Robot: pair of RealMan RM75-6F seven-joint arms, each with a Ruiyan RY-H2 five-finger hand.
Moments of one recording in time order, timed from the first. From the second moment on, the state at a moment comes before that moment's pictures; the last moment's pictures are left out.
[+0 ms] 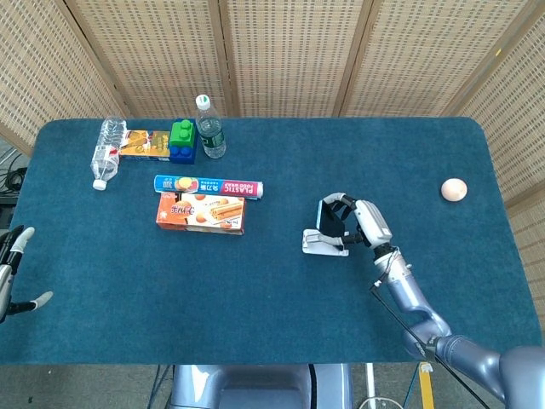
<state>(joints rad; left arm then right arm) -0.12 -1.01 -0.06 -1.70 1.37 1.37 0.02 0.67 -1.68 0.22 -1.00 -1.45 1.08 0.75</state>
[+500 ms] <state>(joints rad) -0.12 -1.02 -0.05 -1.71 1.36 1.37 0.04 0.66 -1.70 0.19 -0.94 -1.48 1.14 0.78</state>
